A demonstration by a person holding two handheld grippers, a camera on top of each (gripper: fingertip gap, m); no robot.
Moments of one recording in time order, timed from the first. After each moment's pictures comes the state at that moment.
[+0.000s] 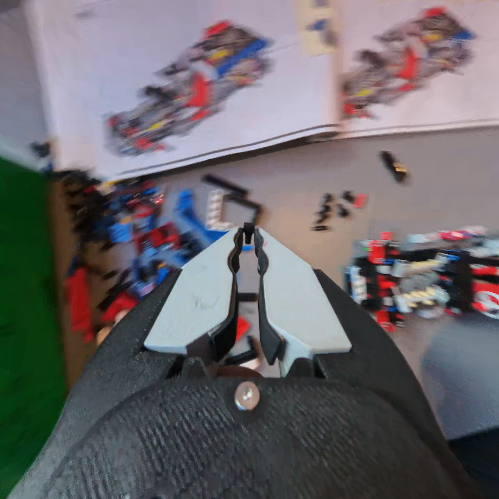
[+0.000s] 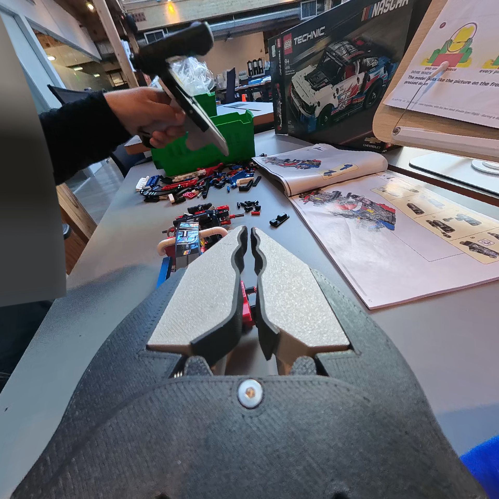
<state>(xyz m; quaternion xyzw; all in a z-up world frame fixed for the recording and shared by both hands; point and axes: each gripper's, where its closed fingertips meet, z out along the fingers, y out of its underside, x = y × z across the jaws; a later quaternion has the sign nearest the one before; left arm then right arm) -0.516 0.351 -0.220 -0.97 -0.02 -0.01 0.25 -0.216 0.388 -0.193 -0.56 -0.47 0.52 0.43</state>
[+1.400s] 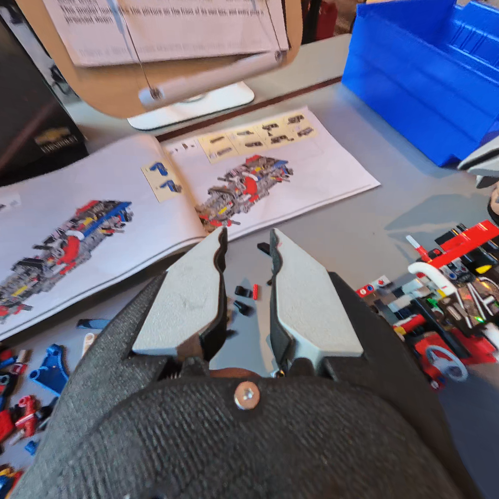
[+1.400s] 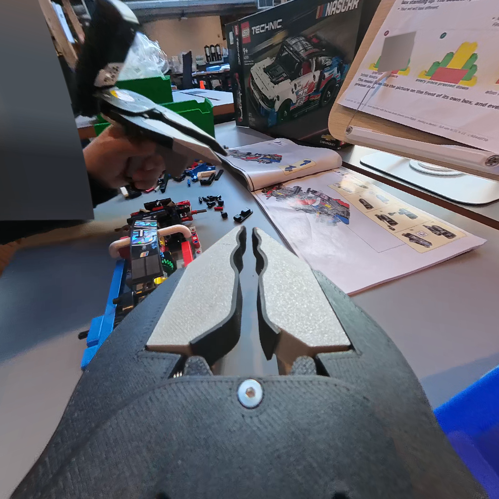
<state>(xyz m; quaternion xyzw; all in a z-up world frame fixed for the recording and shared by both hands) -0.399 0.412 -0.209 -0.85 0.12 -0.07 0.51 -0.218 0.415 -0.201 -0.60 -0.46 0.45 0.47</state>
